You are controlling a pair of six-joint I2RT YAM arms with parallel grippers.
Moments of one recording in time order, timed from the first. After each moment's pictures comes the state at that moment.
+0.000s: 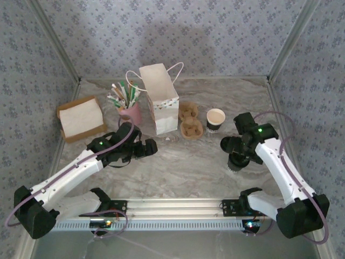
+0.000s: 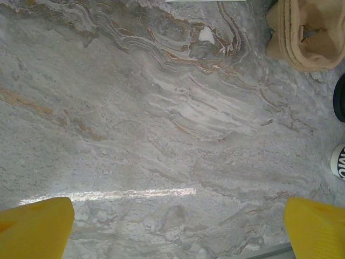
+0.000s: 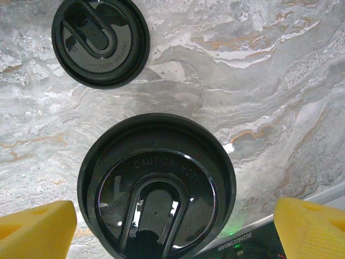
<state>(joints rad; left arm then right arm) -0.73 1.04 0.89 -0.84 0.03 -0.91 0.26 1.09 1.01 -1.31 0.19 0.66</state>
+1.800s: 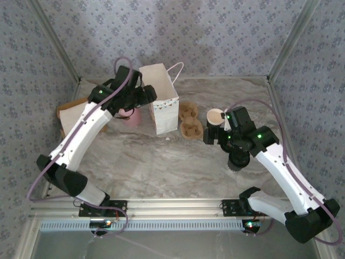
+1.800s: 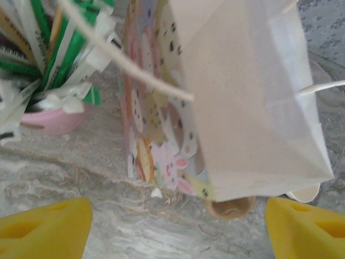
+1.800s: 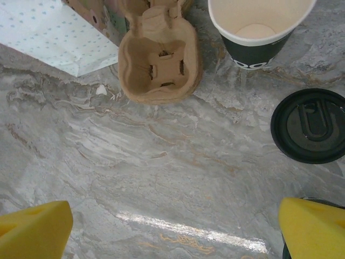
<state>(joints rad) -0.54 1.54 1.76 -1.04 -0.10 -0.76 0.46 1.03 1.08 -0.99 -0.07 0.45</state>
